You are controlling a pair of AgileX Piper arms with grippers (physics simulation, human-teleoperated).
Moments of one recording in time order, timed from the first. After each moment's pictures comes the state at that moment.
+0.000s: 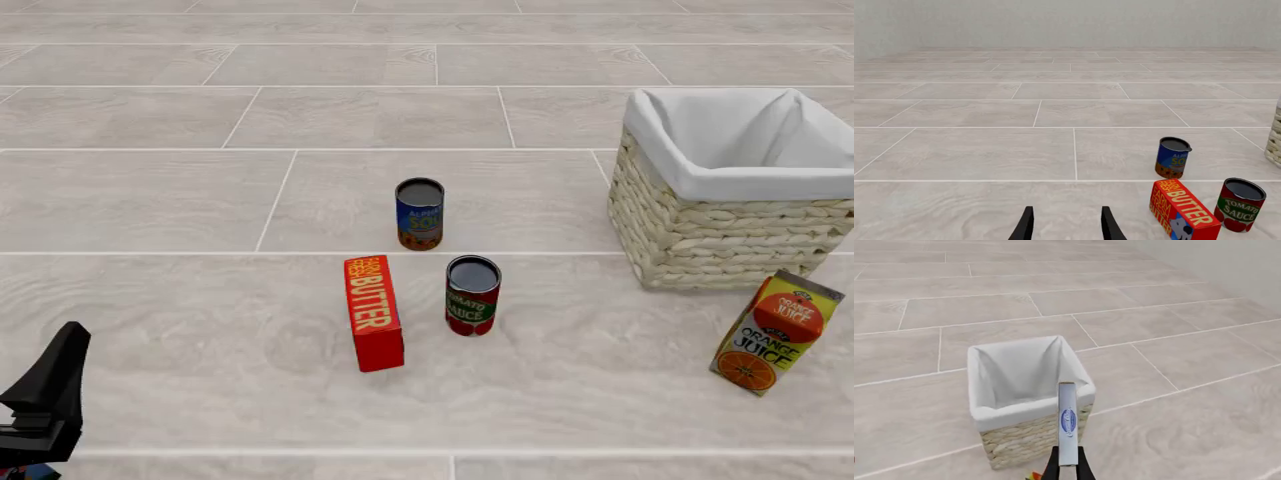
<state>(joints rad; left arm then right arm) 0.00 0.01 0.00 0.00 0.00 -0.39 0.64 -0.64 0.22 -0.09</state>
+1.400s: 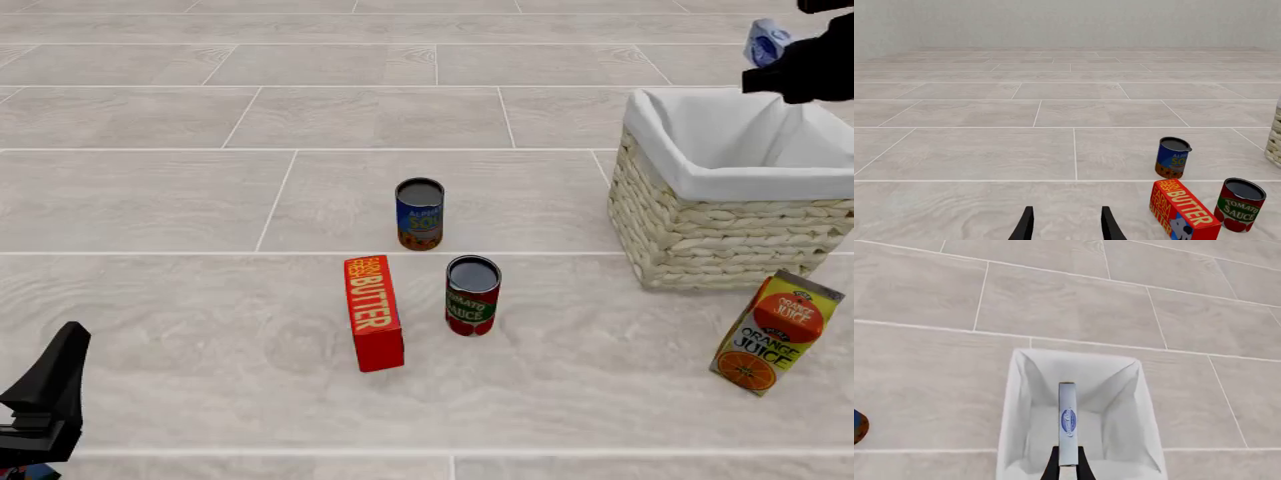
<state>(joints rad) 0.00 0.01 0.00 0.00 0.00 -0.16 1.46 -1.33 0.44 -0.25</state>
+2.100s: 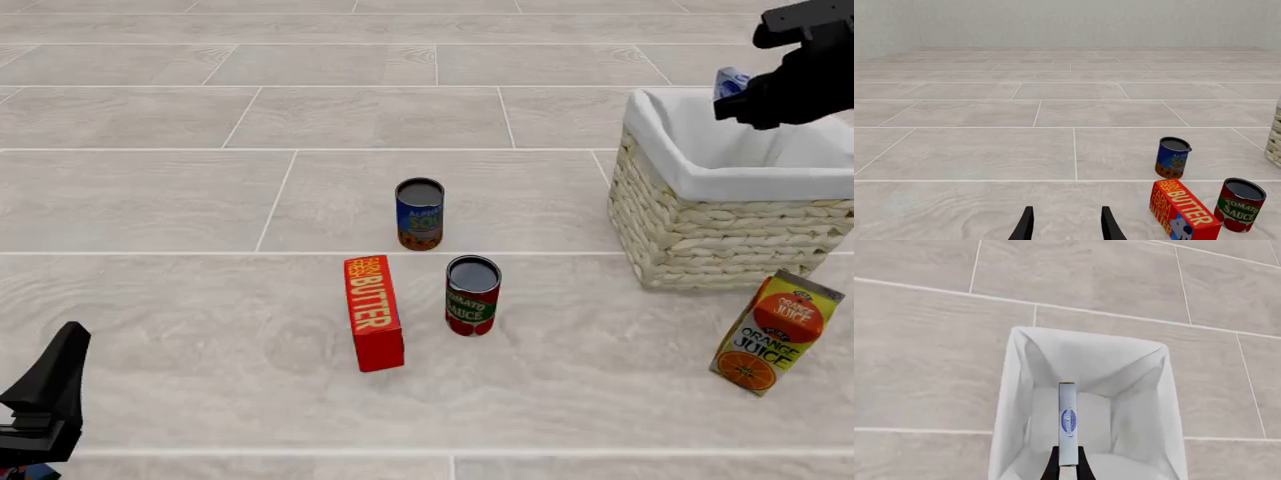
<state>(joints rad) 0.00 0.01 0.00 0.00 0.00 -0.16 1.63 -1.45 0.56 -0.28</state>
